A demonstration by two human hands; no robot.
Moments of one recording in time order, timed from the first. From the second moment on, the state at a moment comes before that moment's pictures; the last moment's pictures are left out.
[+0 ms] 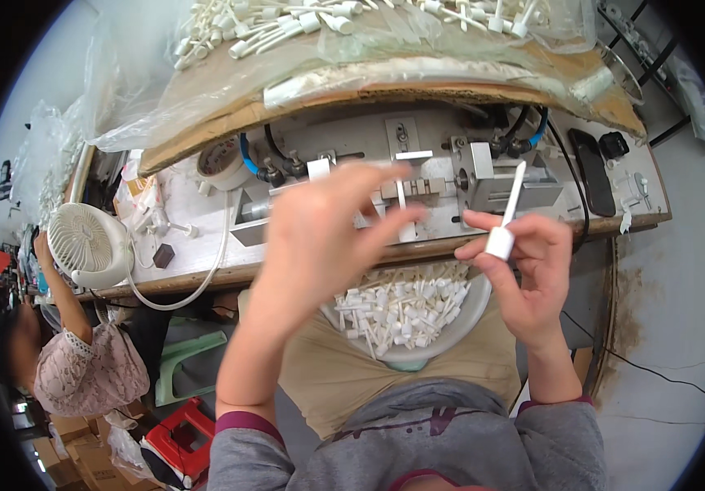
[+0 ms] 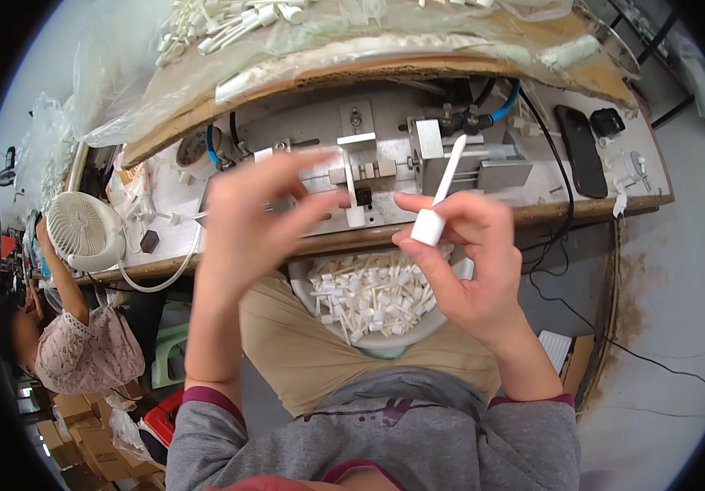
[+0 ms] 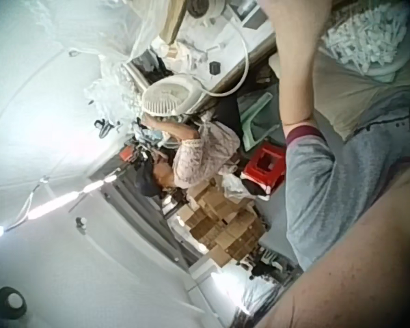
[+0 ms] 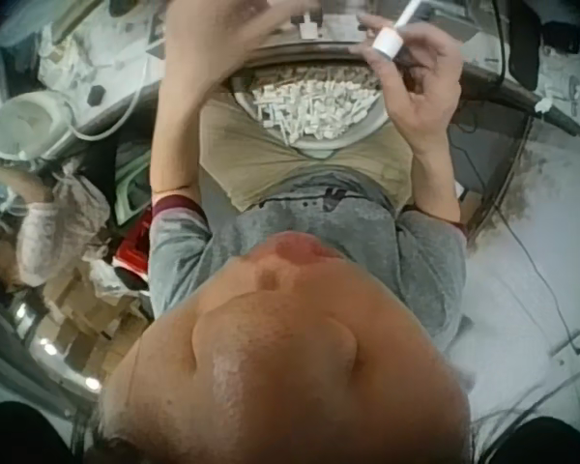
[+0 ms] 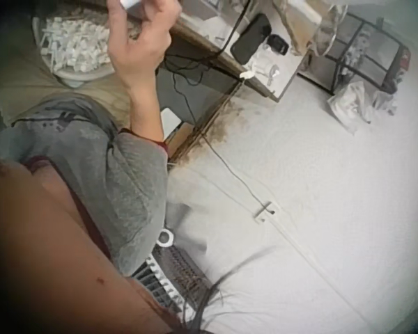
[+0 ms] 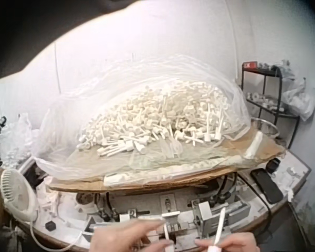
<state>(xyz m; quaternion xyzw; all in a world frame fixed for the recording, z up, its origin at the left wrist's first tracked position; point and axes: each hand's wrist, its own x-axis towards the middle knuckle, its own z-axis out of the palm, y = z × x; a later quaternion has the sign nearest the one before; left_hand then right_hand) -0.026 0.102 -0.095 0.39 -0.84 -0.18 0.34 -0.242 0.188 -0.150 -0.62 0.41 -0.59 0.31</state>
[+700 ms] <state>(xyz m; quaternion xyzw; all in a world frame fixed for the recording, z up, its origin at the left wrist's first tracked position) -0.011 -0.069 -0.060 0.50 -0.82 0.00 0.28 -0.209 0.142 -0.162 -0.85 0.45 -0.28 -0.06</state>
